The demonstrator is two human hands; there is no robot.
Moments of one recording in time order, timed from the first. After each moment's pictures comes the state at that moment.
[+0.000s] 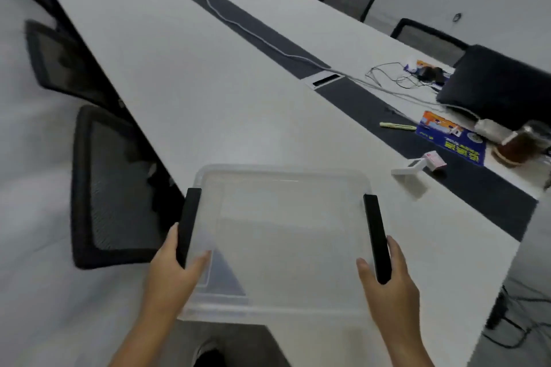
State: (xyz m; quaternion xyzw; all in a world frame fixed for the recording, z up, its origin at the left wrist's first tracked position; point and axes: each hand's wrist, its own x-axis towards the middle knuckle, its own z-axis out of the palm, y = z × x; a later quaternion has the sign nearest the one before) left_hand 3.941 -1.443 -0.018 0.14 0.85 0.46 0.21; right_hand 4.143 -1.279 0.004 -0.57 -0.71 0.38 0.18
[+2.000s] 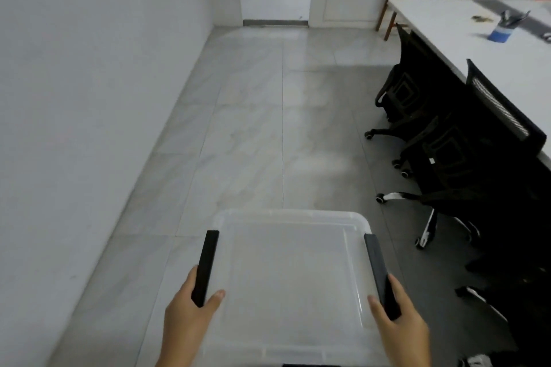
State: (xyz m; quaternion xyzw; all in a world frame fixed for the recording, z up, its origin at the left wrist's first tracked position) left_hand 2.886 -2.121 -0.054 -0.20 0.84 0.50 0.08; right_hand 2.942 -1.861 -0.044 -0.39 -0.78 0.49 0.01
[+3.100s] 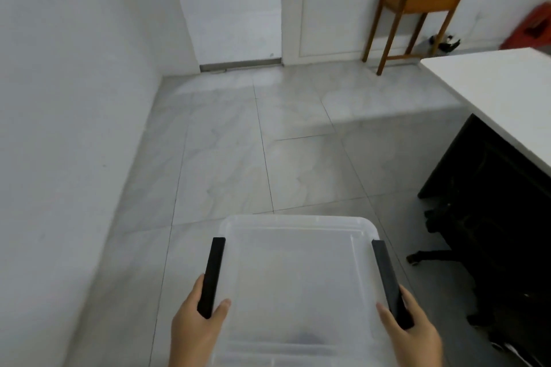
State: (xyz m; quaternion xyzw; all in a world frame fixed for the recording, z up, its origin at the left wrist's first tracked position) left_hand 1.878 -1.968 -0.055 -0.16 0.84 0.50 0.10; right_hand 1.972 -1.724 -0.051 -0.49 -0.71 0.50 0.06
